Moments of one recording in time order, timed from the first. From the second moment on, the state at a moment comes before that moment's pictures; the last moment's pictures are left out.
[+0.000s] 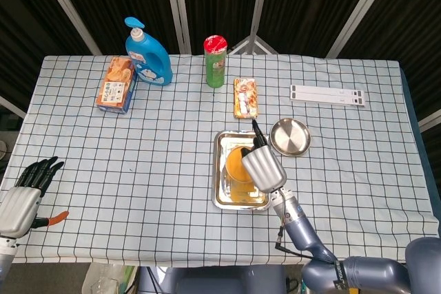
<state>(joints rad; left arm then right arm) -0.13 -1.11 0.03 -1.62 1.59 1.44 -0.06 0.71 -1.64 0.14 -1.62 -1.27 1.30 -1.17</state>
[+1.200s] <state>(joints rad) -0.13 -1.11 0.03 -1.63 1.59 1.44 -0.05 0.67 -1.65 0.10 -1.69 -1.25 1.30 -1.17</state>
